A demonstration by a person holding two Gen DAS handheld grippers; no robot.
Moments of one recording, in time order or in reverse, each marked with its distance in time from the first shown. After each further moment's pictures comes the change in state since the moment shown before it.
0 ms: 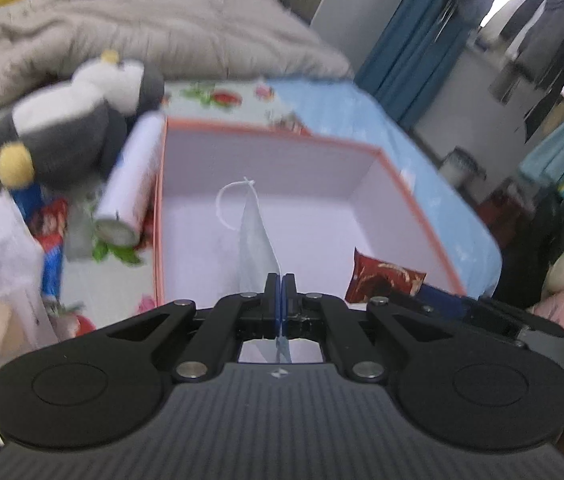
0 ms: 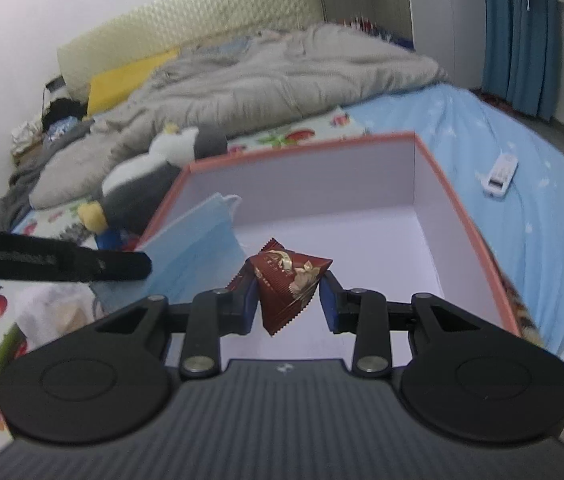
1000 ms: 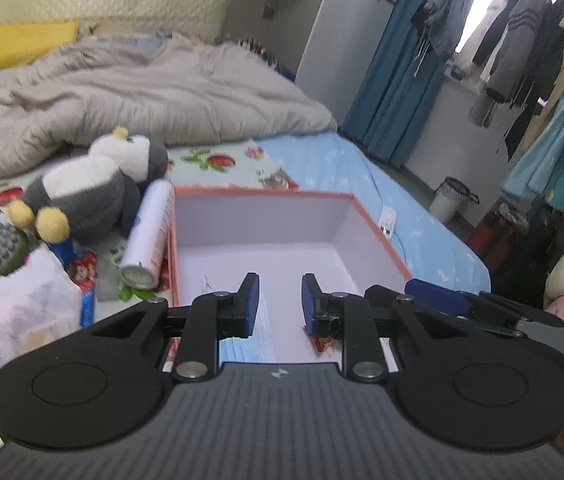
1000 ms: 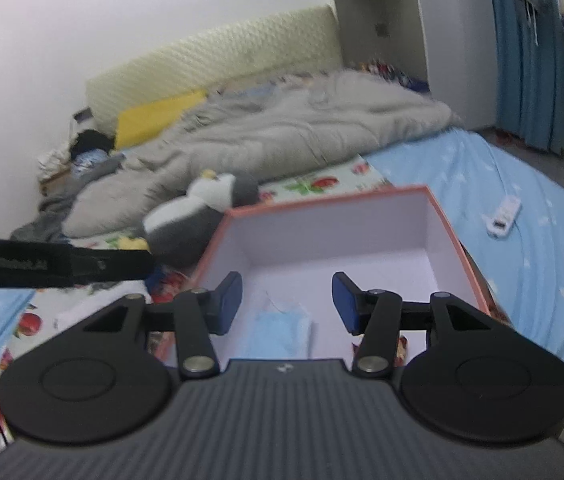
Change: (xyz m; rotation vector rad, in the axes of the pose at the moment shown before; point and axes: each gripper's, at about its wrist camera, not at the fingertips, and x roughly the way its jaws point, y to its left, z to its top) left arm -0.091 -0.026 -0.012 0.086 -0.161 0.018; right arm -0.069 0.020 0.011 -0.020 -0.155 0.071
